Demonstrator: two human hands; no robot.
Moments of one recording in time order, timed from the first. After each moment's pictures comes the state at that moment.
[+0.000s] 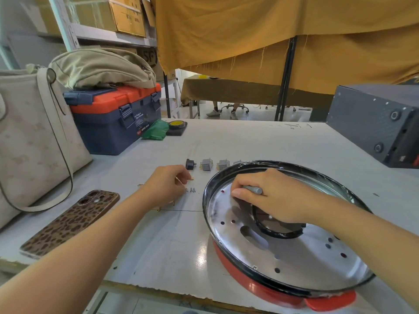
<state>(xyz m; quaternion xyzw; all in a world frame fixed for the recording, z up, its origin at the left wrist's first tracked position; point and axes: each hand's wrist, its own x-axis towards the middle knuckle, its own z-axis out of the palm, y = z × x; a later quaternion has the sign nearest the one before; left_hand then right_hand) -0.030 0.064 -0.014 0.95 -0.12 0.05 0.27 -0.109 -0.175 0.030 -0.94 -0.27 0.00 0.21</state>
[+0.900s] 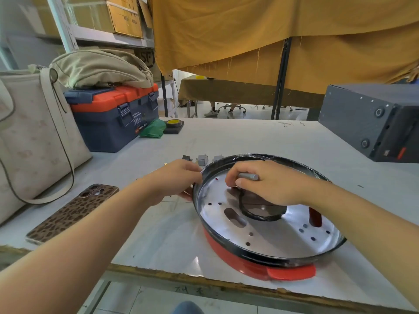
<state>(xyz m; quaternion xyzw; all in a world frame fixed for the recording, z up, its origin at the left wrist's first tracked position) -0.077 0.028 0.024 0.88 -0.09 -0.14 0.45 -0.117 -0.182 0.039 -0.94 -0.23 0.05 0.24</state>
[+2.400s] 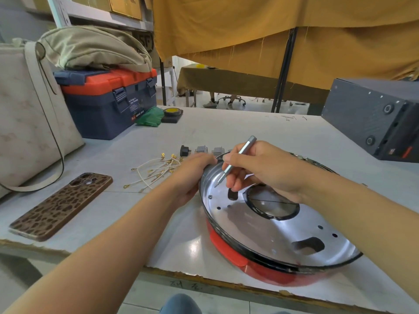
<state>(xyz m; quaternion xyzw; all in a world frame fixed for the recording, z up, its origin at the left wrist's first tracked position) -0.070 -0.007 -0.004 0.73 -0.06 -0.09 0.68 -0.120 -0.158 0.048 -0.82 -0.14 0.11 0.55</state>
